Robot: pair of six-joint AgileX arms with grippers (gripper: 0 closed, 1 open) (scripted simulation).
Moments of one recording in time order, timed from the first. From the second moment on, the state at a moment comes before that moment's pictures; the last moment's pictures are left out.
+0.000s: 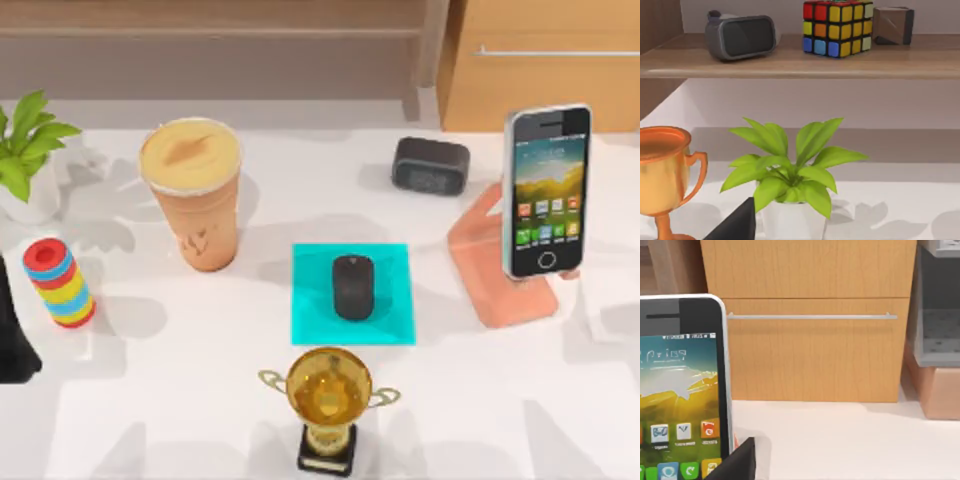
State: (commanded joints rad) left arm 0.00 0.00 0.00 0.00 0.00 0.00; right arm 0.15 0.28 0.12 0.04 0.08 0.04
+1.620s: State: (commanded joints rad) left arm -0.45 0.90 -0.04 0.53 -0.25 -0.06; right arm 0.00 0.00 0.00 0.00 0.00 0.00
